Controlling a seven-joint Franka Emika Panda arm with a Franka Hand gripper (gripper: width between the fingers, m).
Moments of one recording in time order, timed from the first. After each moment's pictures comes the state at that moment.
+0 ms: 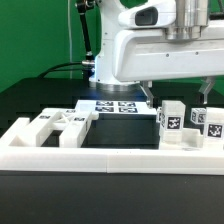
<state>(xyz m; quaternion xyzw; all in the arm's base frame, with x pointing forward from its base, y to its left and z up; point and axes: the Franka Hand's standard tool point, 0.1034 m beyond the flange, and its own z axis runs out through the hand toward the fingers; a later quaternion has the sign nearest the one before) 0.622 0.051 0.090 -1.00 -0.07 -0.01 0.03</state>
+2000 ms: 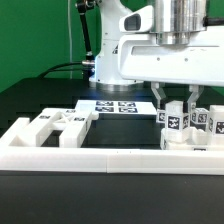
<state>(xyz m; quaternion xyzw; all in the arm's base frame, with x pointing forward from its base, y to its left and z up) 0.618 0.054 0.082 -0.91 0.42 -0.01 0.04</state>
